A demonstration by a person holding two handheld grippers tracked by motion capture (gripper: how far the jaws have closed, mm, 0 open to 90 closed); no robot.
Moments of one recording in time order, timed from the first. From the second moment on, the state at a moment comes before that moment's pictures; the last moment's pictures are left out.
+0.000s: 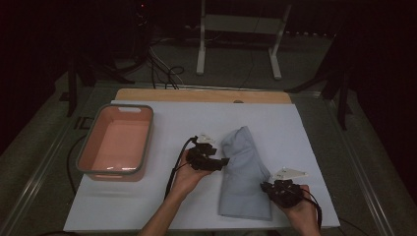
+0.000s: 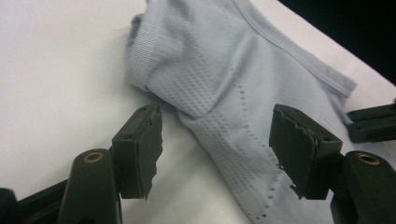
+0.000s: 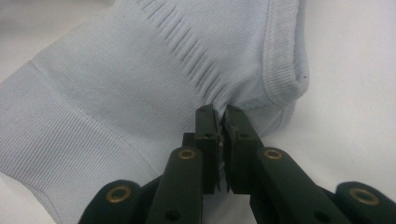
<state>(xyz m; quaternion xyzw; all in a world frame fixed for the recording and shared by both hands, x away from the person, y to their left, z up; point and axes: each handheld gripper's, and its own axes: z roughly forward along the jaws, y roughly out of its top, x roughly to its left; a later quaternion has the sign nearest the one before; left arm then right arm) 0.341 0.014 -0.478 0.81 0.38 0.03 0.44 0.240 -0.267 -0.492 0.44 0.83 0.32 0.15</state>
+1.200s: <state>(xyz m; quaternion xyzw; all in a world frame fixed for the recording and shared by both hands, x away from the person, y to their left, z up) 0.414 -0.012 -0.501 0.84 0.38 0.06 0.38 0.240 -0.269 -0.493 0.43 0.83 0.32 0.14</state>
